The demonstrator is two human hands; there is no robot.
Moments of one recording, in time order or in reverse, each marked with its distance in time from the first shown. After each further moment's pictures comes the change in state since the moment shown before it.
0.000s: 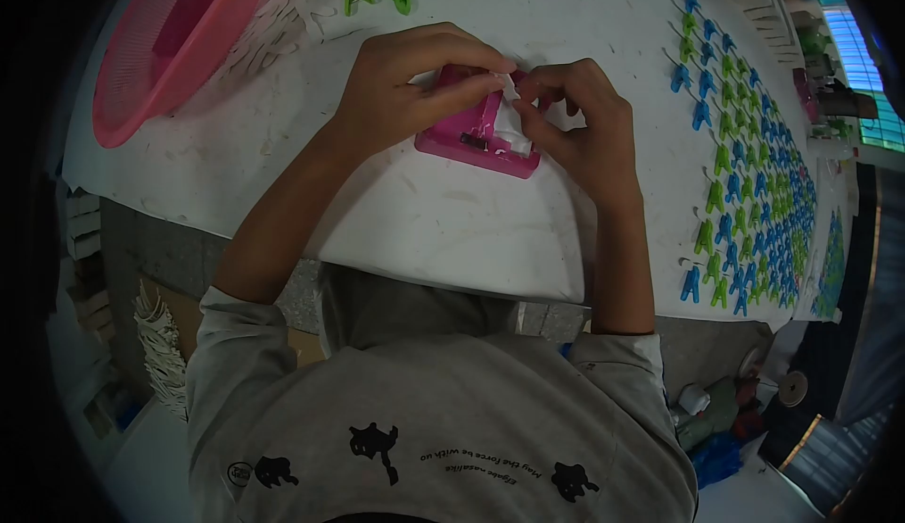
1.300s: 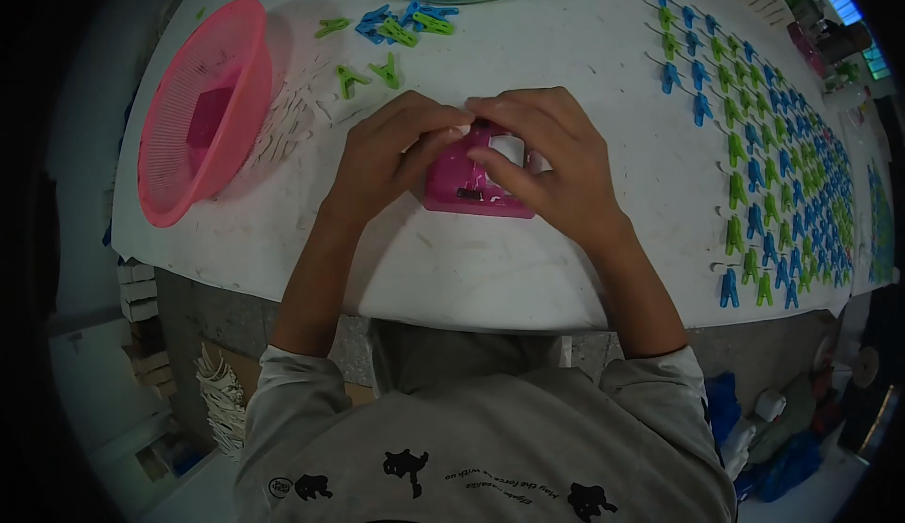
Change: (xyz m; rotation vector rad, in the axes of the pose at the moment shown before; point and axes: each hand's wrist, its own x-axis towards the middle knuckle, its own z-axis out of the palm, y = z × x) left_hand 0.006 0.004 -0.007 0.160 -0.123 -0.050; right_hand 0.005 -0.025 0.002 0.007 0.227 -0.159
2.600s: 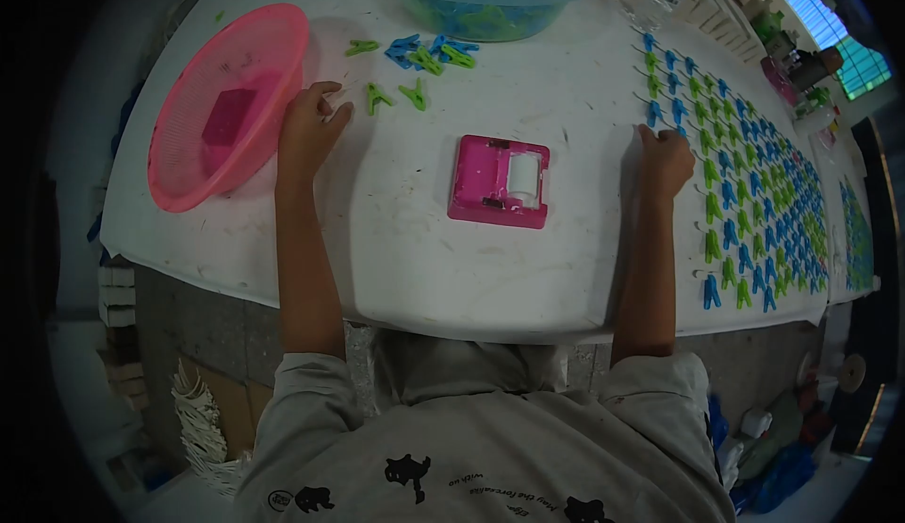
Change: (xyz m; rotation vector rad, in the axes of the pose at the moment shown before) left_hand -0.034 -0.092 -0.104 0.597 0.204 -0.550; right_hand -0.033 0.126 -0.069 -0.904 0.277 0.981
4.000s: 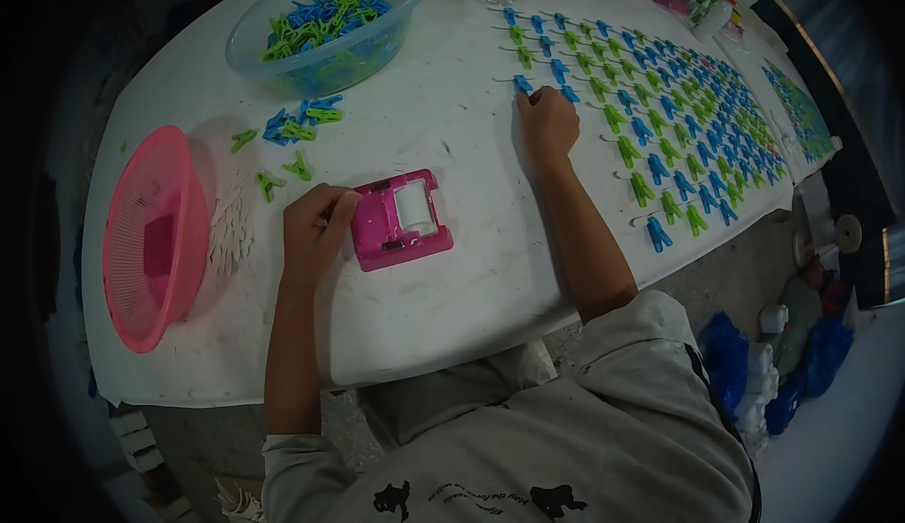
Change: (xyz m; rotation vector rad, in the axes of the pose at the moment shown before) left_hand -0.045 0.111 0.047 -0.691 -0.342 0.297; right_hand 0.007 -0.011 0.011 0.102 -0.011 0.049
